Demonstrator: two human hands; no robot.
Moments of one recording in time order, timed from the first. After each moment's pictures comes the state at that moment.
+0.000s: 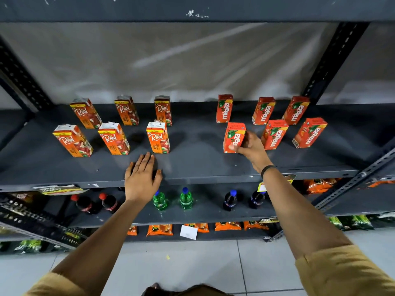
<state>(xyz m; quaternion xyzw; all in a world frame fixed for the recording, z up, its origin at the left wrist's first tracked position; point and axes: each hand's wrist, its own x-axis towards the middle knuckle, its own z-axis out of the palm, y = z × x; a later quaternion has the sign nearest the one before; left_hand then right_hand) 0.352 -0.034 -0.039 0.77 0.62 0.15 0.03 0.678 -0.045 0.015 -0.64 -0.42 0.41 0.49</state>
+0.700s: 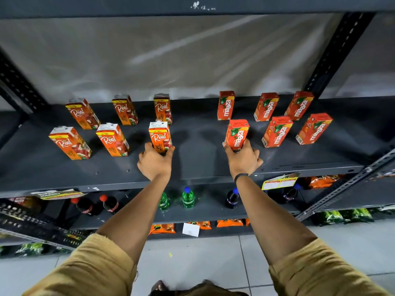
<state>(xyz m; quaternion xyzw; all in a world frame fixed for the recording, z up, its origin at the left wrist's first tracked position) 0.417 0.001 -0.004 0.52 0.76 0.36 0.16 0.614 -0.044 -0.011 -0.84 -0.32 0.08 0.42</state>
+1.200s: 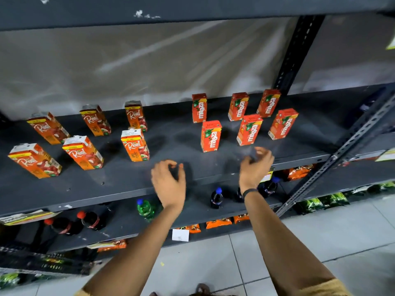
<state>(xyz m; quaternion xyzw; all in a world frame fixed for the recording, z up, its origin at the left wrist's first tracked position) 0.484 -0.071 -0.016 0.63 0.60 0.47 0.15 0.671 -0.098 -0.012 -0.74 -0.18 0.02 0.64</state>
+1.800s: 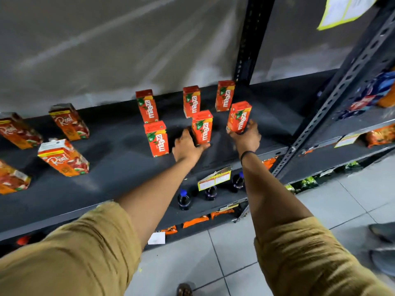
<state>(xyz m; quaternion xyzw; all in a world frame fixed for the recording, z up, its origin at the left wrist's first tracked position) 0.681 -0.027 0.001 0.73 0.56 0.21 0.33 0.843 -0.066 -0.018 -0.85 -0.21 0.11 0.48</state>
